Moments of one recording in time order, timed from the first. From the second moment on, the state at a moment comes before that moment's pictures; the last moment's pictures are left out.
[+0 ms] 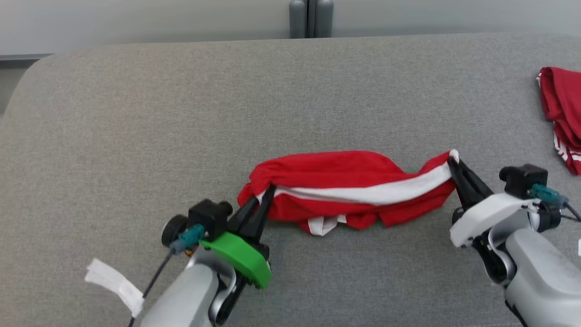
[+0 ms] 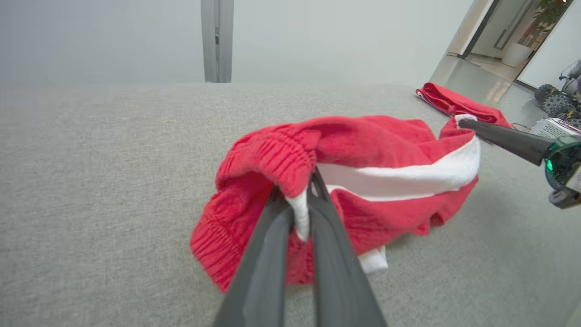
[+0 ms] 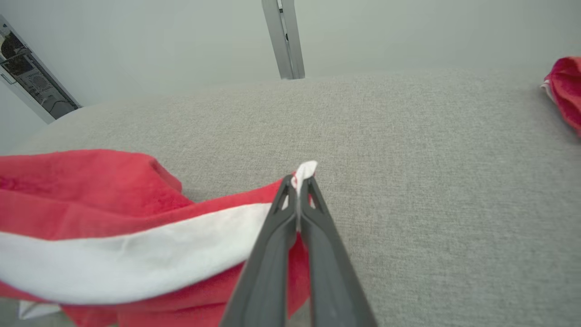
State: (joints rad) left arm -0.37 0.11 -0.61 0.47 -0.50 -0.13 -0.26; right arm -0.42 -0.34 0.37 0.61 0.60 0.13 -0.26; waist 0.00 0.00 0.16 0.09
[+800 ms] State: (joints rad) left arm -1.51 0.18 -0.60 0.71 -0.82 -0.13 -0.13; right arm -1.51 -0.33 0.40 0.86 0.66 0.13 -0.18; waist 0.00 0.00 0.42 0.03
